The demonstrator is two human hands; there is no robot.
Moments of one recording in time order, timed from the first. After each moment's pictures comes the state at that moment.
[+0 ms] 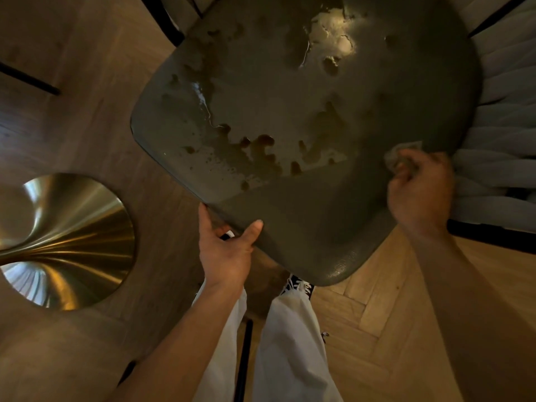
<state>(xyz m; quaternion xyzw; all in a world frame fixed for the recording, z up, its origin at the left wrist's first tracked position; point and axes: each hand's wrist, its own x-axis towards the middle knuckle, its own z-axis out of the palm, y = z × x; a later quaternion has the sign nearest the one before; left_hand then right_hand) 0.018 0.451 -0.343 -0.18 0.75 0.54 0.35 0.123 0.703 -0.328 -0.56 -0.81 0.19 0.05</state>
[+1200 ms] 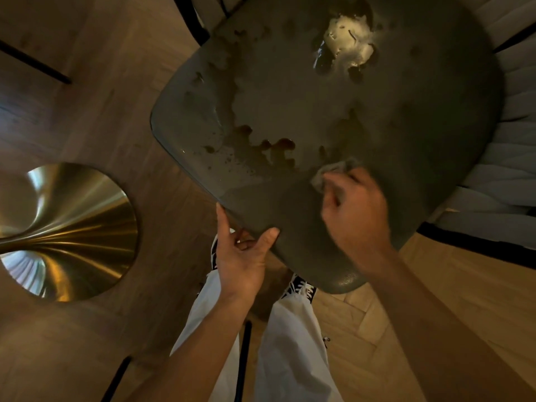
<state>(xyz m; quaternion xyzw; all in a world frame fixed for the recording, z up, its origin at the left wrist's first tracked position) 0.027 0.443 -0.350 -0.14 0.72 0.58 0.35 0.071 0.622 -0.324 -0.36 -0.90 0.23 0.02</state>
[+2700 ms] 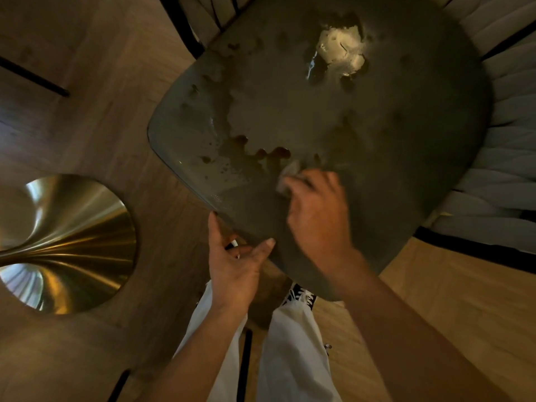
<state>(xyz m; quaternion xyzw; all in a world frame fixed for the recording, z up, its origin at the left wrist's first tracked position) 0.016 0.443 -0.332 -0.15 0.71 0.58 0.36 0.041 0.594 -0.329 -0.29 -0.94 0.20 0.03</state>
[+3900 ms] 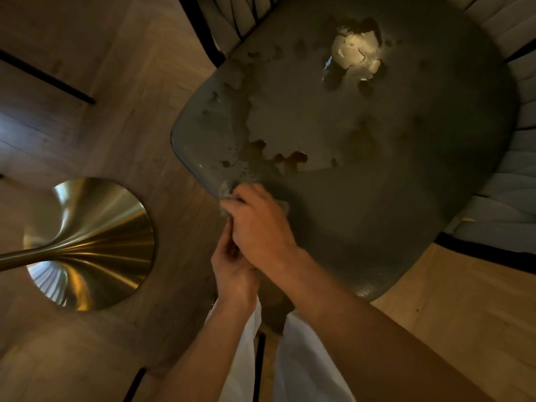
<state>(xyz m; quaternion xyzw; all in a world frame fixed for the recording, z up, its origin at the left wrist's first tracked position) 0.005 0.438 -0.326 -0.26 0.67 0.62 0.32 -0.012 0.520 -0.323 -0.14 -0.94 0.32 -0.04</state>
